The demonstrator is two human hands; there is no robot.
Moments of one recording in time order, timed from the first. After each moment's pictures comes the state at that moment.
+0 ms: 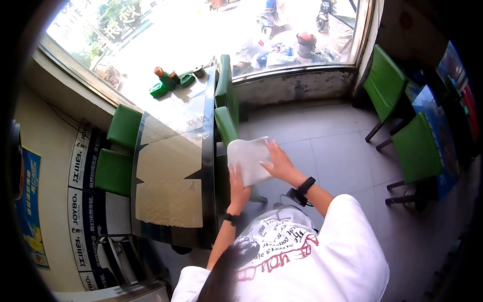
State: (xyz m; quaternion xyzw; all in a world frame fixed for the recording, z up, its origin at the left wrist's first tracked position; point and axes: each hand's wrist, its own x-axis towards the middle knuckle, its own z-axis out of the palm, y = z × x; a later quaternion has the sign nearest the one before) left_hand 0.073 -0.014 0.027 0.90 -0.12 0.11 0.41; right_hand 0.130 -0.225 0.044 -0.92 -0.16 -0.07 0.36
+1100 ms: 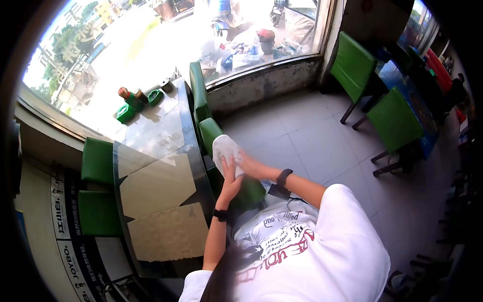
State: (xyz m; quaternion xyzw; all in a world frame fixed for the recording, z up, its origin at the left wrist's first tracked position) left_hand 0.178 0.042 0.017 0.80 -0.25 -0.06 0.54; right_hand 0.187 -0.127 0.052 -0.80 -0.12 0.12 0.57
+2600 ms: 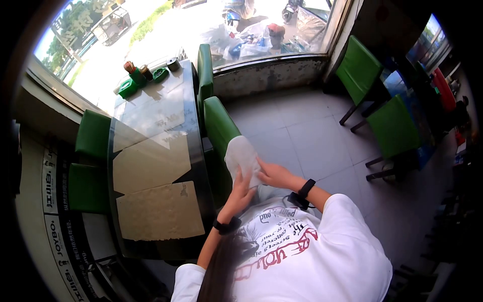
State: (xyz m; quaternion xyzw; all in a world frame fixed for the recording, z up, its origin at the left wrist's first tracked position) left_hand 0.063 0.051 0.051 0.79 -0.28 -0.13 0.52; right_hand 0.079 -0.166 0.065 -0.91 -0.13 0.17 0.36
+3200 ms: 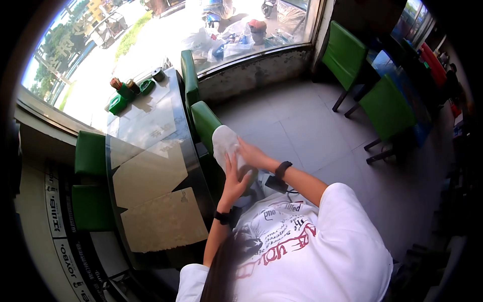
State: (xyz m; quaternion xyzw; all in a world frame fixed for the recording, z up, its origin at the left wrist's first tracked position) left_hand 0.102 0.034 0.041 0.81 -0.27 -0.05 0.51; right_hand 0.149 -0.132 0.022 -0.86 -0.02 0.06 0.51
